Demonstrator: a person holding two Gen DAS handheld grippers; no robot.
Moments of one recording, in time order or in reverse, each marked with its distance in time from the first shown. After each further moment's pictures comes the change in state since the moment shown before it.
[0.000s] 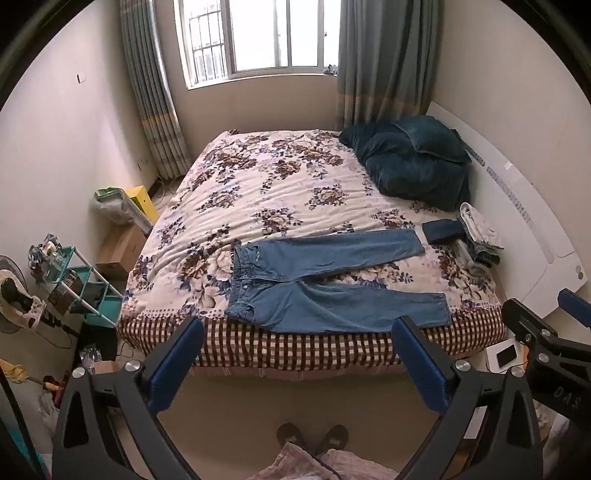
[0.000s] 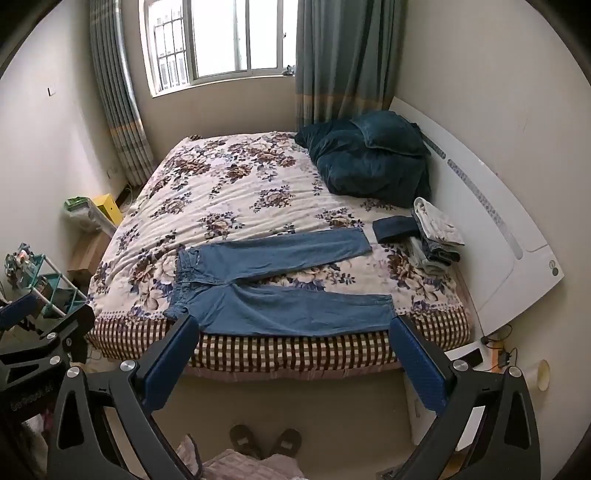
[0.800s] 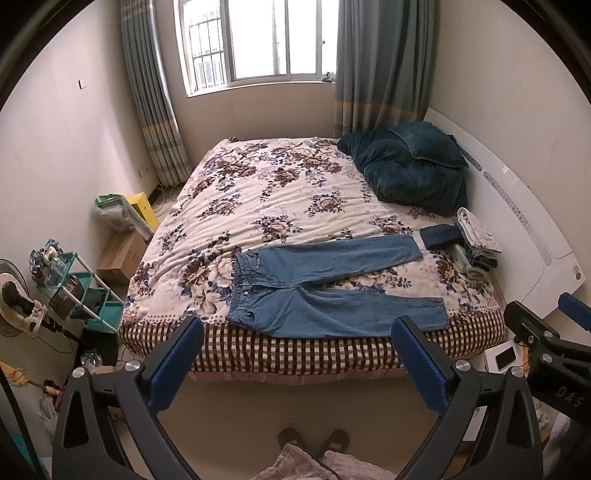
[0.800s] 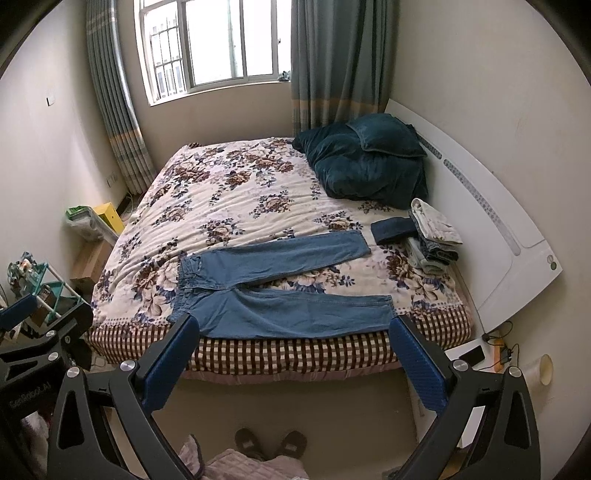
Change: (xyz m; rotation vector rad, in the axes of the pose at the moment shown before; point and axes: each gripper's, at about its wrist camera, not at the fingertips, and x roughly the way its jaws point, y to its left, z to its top) left arm -0.007 -0.001 0.003 0.008 -0.024 0.002; right arm -0.012 -0.002 -0.002 0.016 -0.018 0.000
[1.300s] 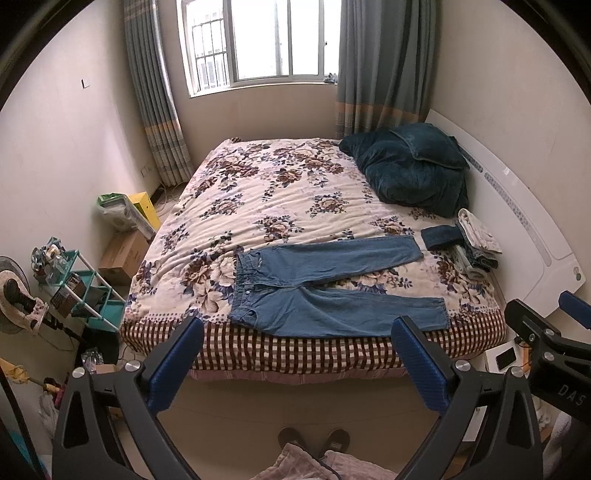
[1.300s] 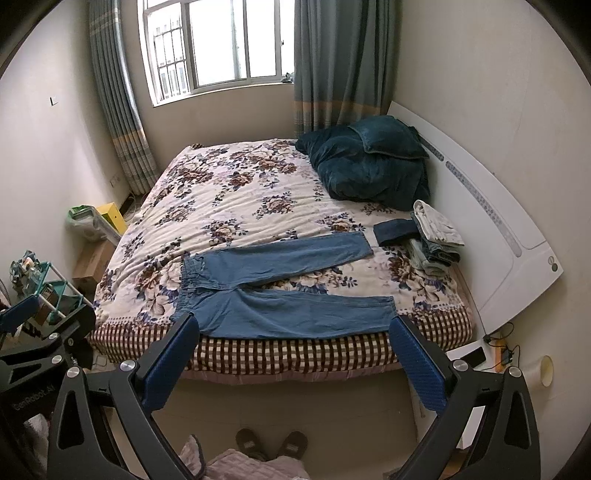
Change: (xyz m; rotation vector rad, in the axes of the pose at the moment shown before) left arm -0.005 0.003 -0.001 -0.007 -0.003 0.000; right arm -0.007 0.004 0.000 -0.004 -0.004 0.005
